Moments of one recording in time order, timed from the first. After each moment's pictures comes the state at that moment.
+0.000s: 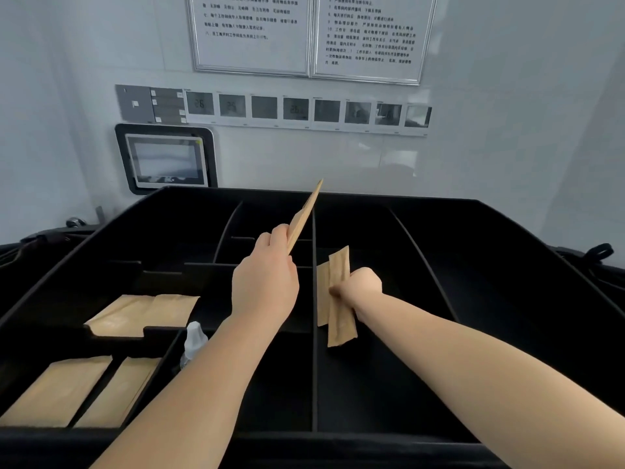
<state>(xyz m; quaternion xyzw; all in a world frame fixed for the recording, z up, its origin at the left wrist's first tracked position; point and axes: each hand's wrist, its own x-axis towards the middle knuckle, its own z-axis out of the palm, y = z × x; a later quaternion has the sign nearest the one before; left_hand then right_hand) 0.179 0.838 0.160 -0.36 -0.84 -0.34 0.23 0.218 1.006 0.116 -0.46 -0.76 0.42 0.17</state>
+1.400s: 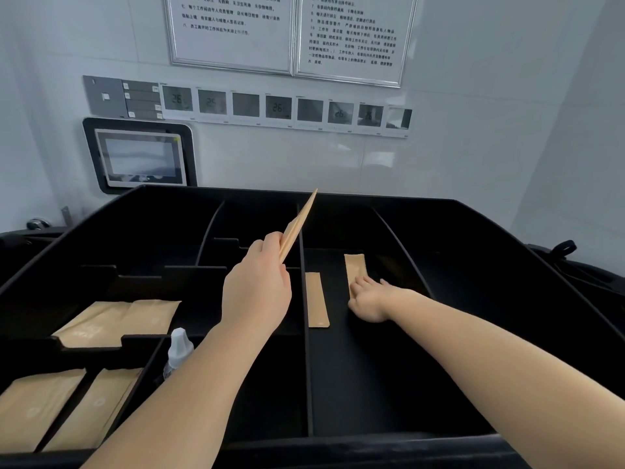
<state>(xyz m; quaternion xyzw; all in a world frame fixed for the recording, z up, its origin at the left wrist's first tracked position) 0.178 0.838 0.154 -0.38 -0.82 -0.36 0.20 0.255 1.049 0.117 -0.29 -0.94 -0.01 -0.18</state>
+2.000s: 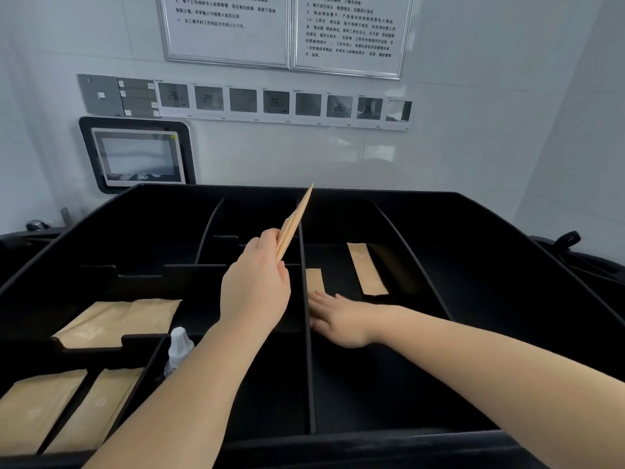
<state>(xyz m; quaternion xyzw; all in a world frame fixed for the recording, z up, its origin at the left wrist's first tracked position) 0.179 0.836 0.157 -0.38 -0.82 -0.38 0.19 0.256 0.995 0.105 -0.09 -0.99 0.06 -0.13</state>
